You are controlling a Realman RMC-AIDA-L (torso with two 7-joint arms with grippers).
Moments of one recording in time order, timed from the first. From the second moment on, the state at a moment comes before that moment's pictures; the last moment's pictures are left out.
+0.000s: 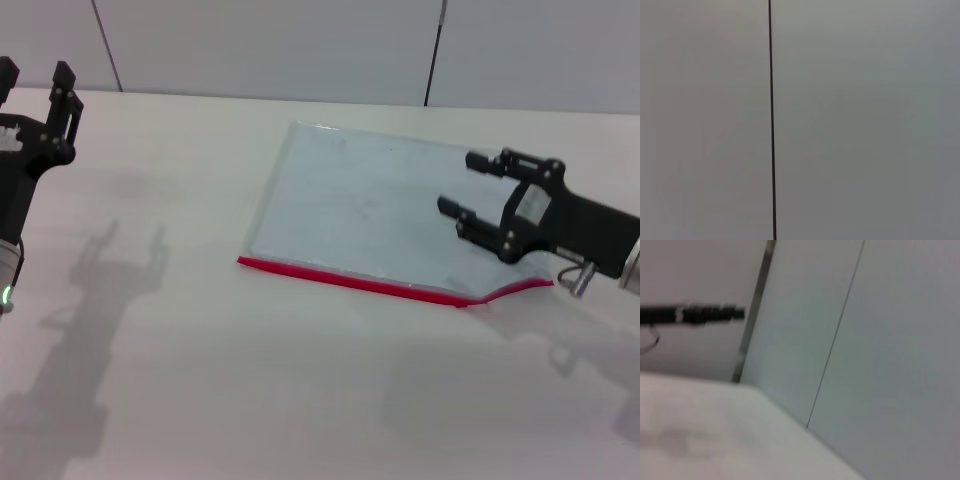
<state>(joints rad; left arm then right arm) -0.47 -2.03 0.00 -0.19 1.34 1.53 -0.10 0.64 1.98 -1.36 -0.17 -0.97 -1.24 0.47</state>
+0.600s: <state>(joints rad) -0.45 -2.02 0.00 -0.18 1.34 1.53 -0.10 0.54 1.90 -1.35 -0.23 -1.16 -1.20 0.48</state>
